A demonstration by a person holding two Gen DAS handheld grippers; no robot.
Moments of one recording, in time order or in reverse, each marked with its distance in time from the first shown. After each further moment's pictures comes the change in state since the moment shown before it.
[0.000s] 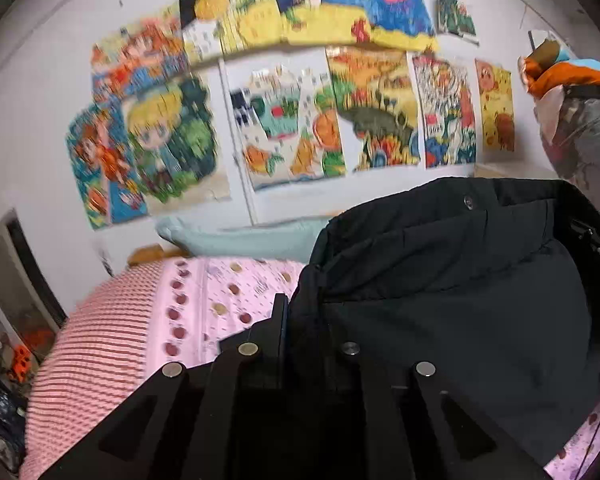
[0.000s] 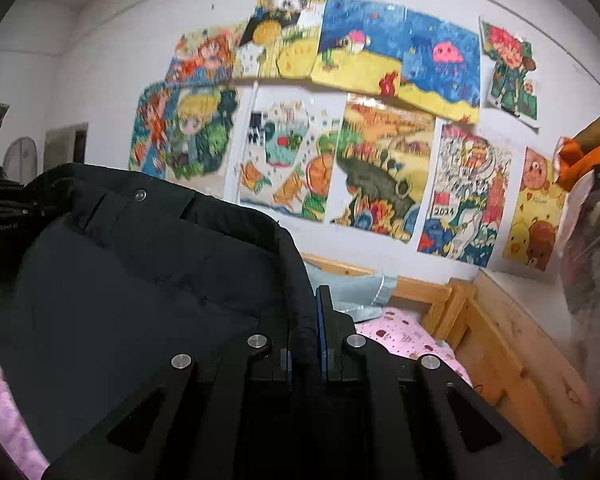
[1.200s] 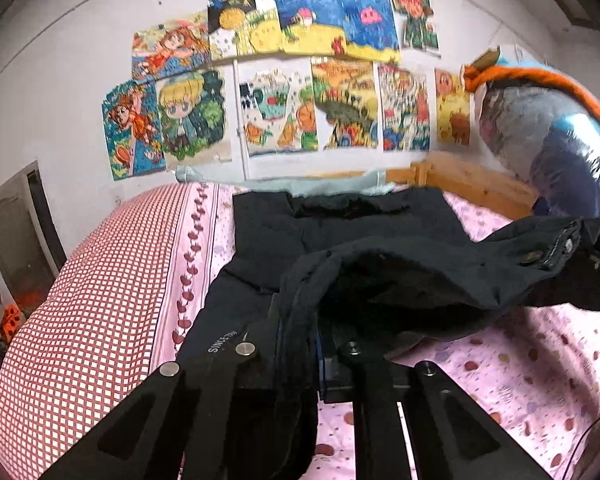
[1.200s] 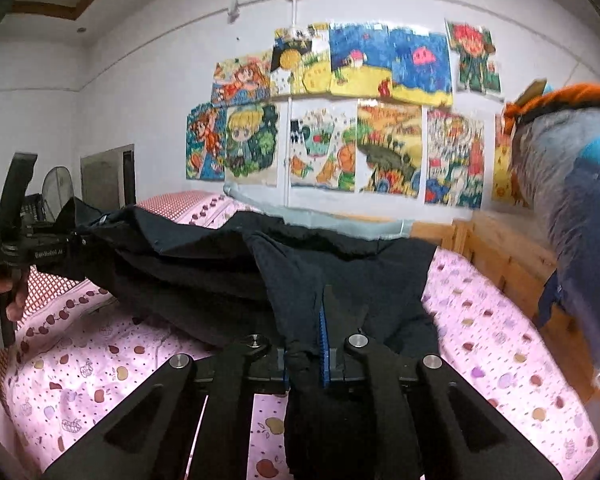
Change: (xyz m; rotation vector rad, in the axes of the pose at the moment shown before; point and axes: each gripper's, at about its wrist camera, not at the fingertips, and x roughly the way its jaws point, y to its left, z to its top) left arm -0.224 0.000 -0.164 -0.068 -0.038 -0.071; right arm -0.280 0.037 -0.120 0.124 -0.032 0.091
